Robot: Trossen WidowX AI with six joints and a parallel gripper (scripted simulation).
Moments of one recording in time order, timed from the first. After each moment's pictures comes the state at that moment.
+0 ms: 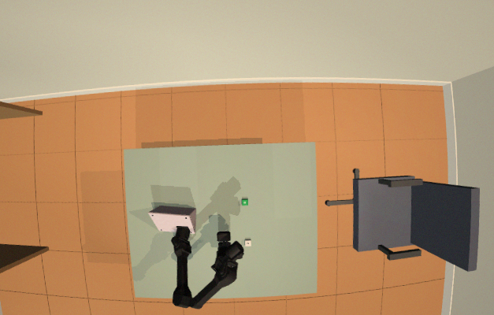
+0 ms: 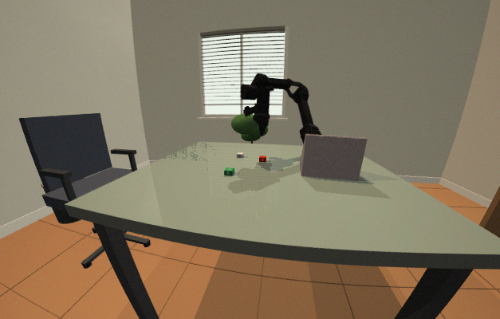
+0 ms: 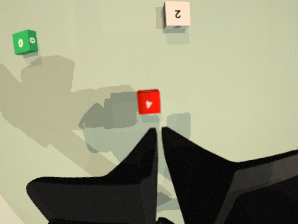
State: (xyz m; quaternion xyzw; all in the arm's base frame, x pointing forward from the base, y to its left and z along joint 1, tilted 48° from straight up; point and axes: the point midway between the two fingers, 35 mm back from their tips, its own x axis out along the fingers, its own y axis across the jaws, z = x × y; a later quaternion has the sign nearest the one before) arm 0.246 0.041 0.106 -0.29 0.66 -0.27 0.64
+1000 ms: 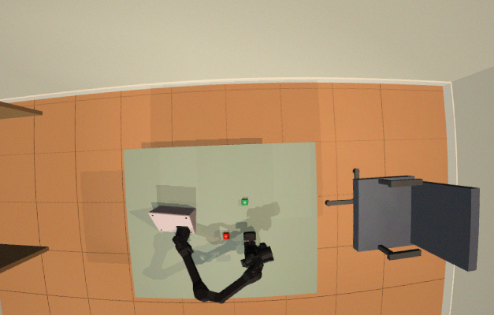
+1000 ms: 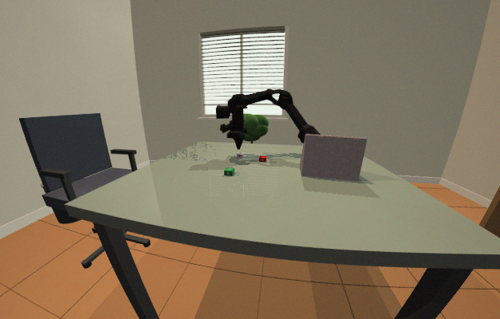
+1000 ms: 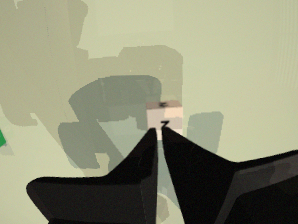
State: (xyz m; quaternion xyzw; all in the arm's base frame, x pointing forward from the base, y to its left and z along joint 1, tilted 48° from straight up) arm 0.365 -0.040 0.074 -0.29 0.66 -0.28 0.63
